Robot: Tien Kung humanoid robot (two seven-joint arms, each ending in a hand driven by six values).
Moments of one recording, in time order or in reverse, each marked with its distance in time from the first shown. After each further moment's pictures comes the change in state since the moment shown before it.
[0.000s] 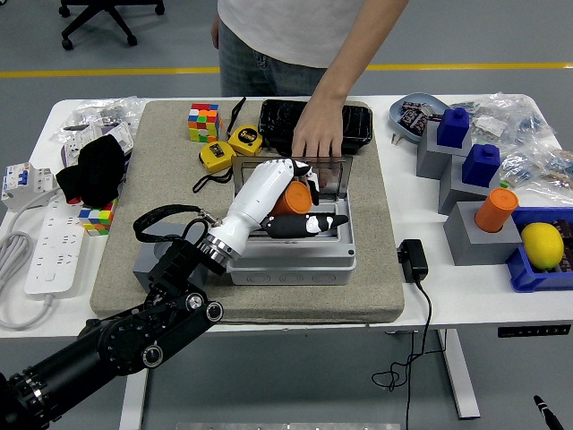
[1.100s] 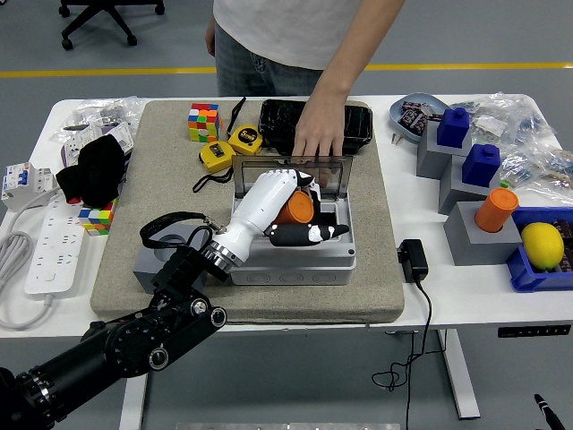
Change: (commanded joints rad) left arm -0.008 -0.016 0.039 0.049 -0.001 0.027 -0.008; right arm 0.006 -0.003 -0.002 0.000 -0.001 0.001 -0.002
